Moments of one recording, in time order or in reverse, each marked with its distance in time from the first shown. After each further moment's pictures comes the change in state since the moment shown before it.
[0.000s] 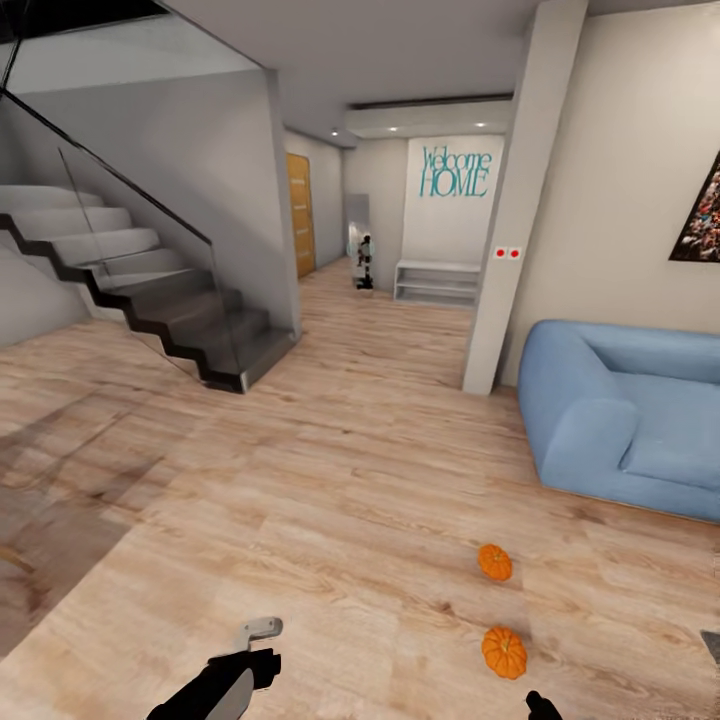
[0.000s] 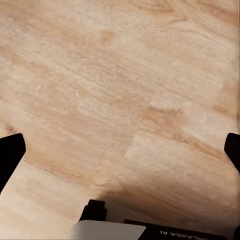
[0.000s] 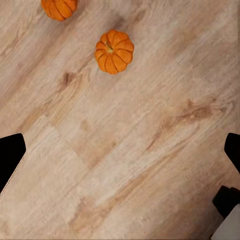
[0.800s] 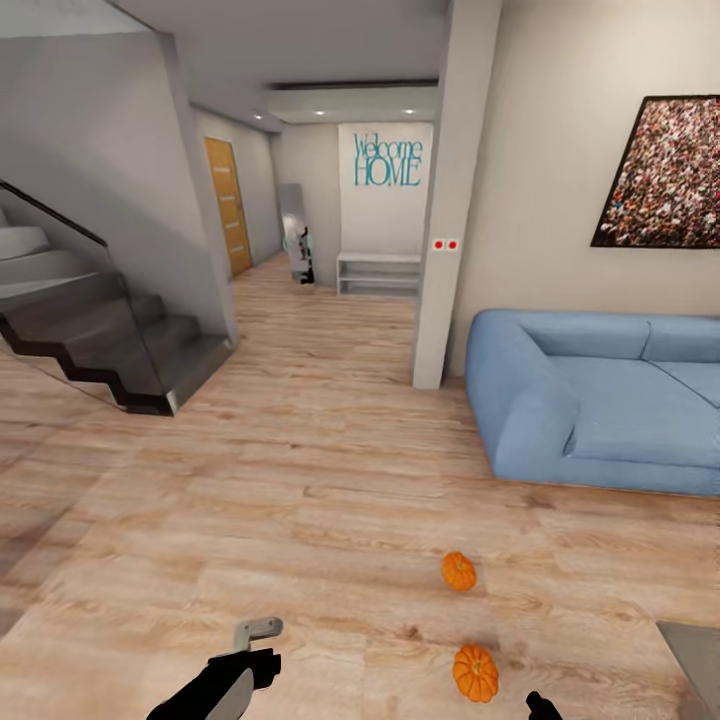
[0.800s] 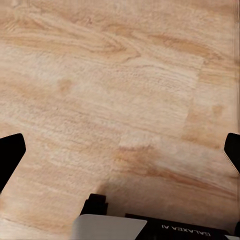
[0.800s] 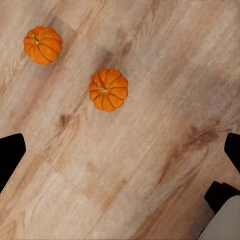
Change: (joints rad) left arm 0.000 0.000 0.000 0.000 0.000 0.000 0.000; right arm 0.000 0.000 0.001 0.001 0.000 0.002 -0.003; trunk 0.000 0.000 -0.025
